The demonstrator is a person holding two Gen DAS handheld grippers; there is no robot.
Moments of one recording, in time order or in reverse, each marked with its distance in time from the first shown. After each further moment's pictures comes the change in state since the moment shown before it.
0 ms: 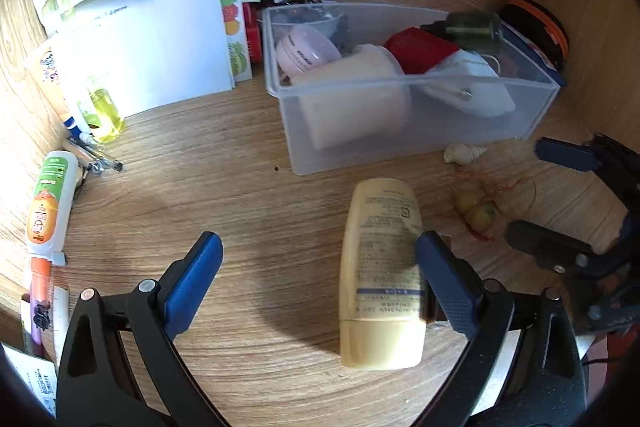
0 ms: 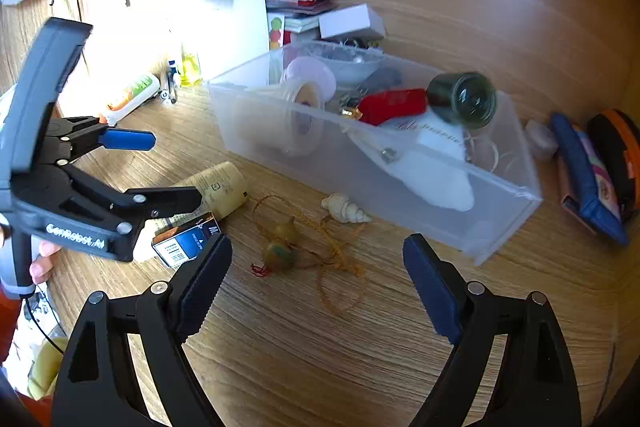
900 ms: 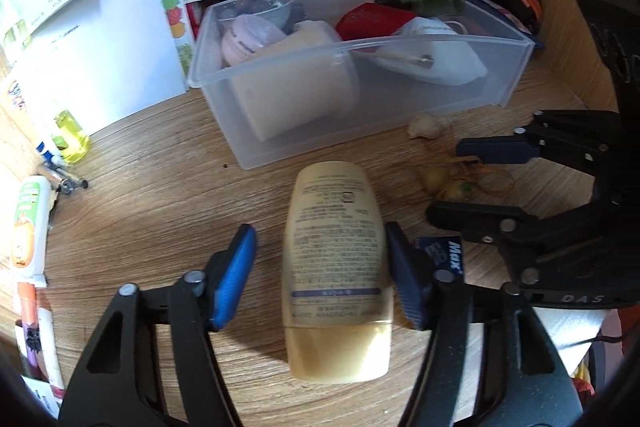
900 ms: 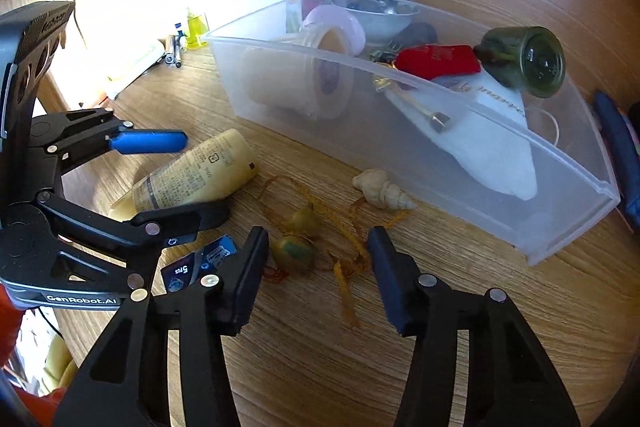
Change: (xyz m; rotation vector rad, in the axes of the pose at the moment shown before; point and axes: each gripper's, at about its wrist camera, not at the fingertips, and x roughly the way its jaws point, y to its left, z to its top) left arm 0.014 -0.025 -0.003 0.117 0.013 -0.056; right arm 0.035 0.008 0.013 -0.011 0.140 0.095
